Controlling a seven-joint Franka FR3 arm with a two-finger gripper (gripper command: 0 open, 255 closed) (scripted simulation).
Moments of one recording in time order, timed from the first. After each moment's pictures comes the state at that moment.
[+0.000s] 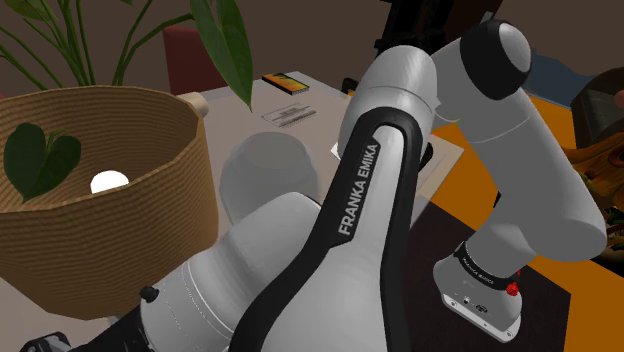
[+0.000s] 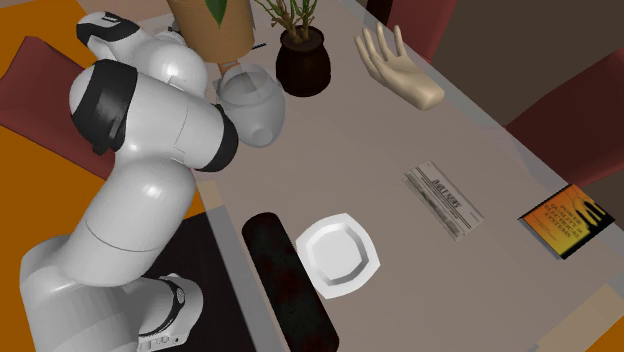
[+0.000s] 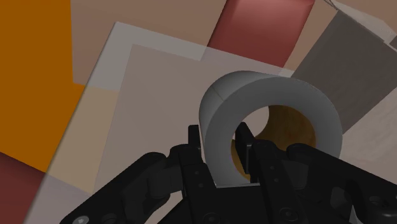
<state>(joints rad) 0.30 0.98 1.26 -1.94 0.50 3.65 1.41</state>
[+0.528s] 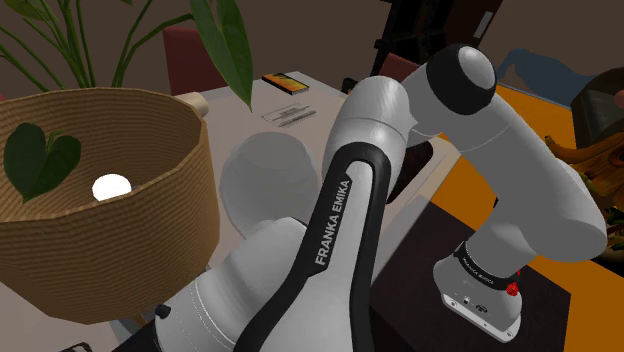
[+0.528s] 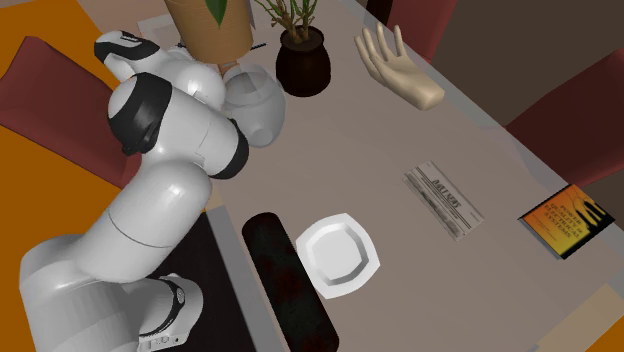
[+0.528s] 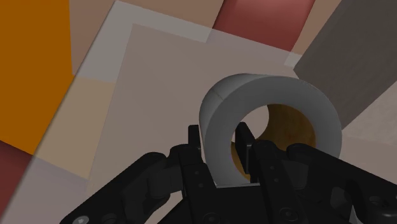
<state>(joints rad) 0.31 1.10 1.24 -1.94 0.41 3.70 1.40</state>
